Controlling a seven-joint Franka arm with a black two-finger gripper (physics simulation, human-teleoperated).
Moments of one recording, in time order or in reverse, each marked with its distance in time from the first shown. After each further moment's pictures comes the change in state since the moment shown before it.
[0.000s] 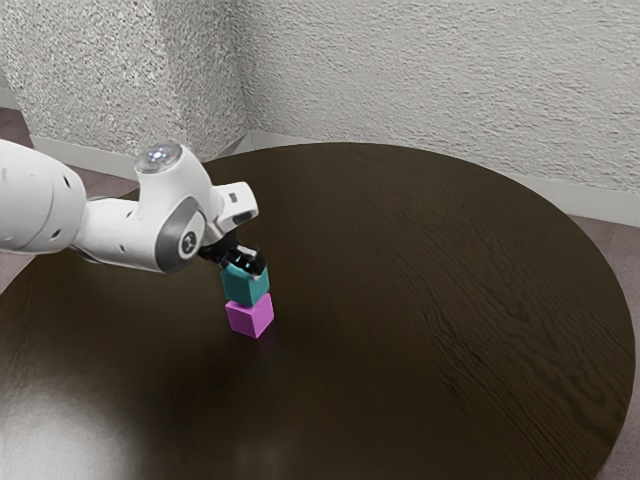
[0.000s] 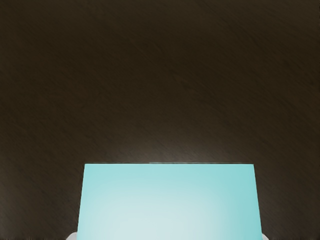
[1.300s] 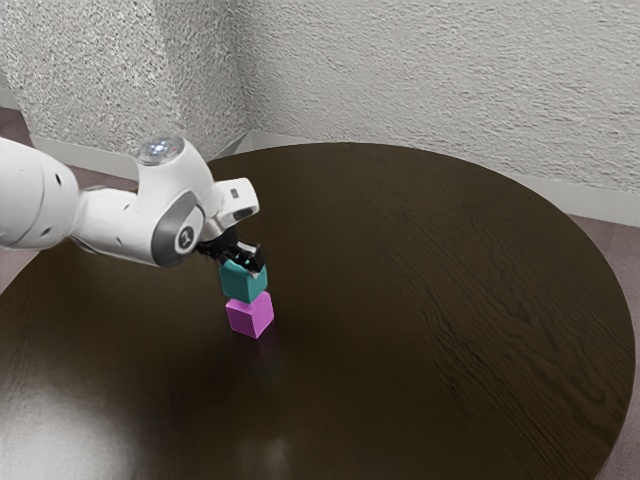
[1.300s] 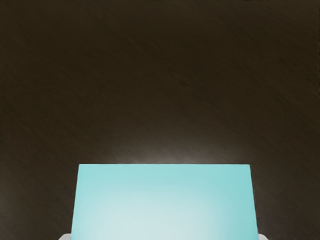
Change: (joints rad) arm -0.001 -0.025 0.001 0.010 0.090 -0.032 -0.036
